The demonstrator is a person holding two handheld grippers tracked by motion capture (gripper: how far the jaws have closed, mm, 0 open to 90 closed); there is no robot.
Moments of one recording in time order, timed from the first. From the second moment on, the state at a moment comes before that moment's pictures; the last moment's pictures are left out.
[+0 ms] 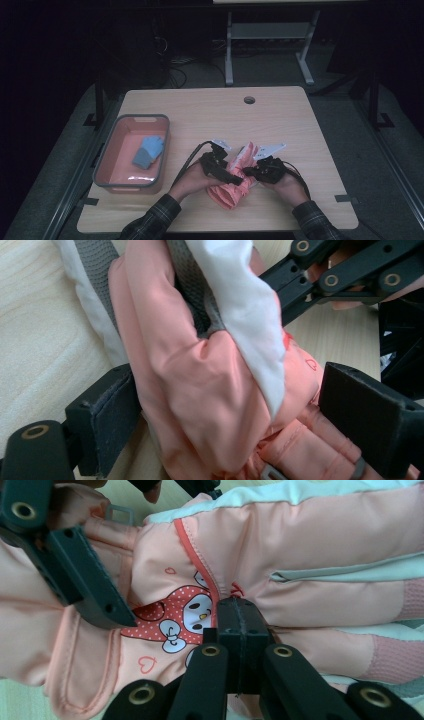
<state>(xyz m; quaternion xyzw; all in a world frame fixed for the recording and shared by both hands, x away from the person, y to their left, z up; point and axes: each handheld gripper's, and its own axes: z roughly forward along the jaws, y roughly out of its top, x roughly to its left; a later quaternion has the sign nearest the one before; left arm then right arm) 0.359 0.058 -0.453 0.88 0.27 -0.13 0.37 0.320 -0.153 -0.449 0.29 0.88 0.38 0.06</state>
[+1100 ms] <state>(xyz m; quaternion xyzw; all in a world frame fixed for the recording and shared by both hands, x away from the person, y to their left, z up) 0.379 0.071 -0.467 0.85 0.33 -0.21 0.35 0.324 -0.148 -0.448 0.28 0.88 0.39 0.06</state>
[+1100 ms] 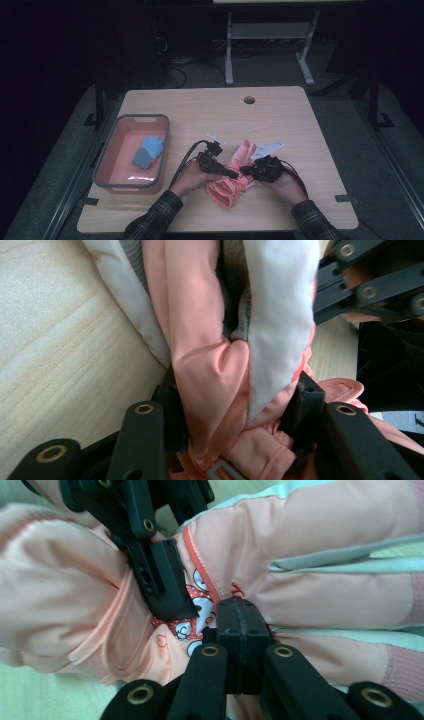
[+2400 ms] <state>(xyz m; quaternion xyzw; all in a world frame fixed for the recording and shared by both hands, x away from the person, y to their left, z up) 0.366 0.084 -0.428 0.85 0.29 -0.15 0.41 0.306 -0.232 -0.482 0.43 0.81 0.36 0.17</state>
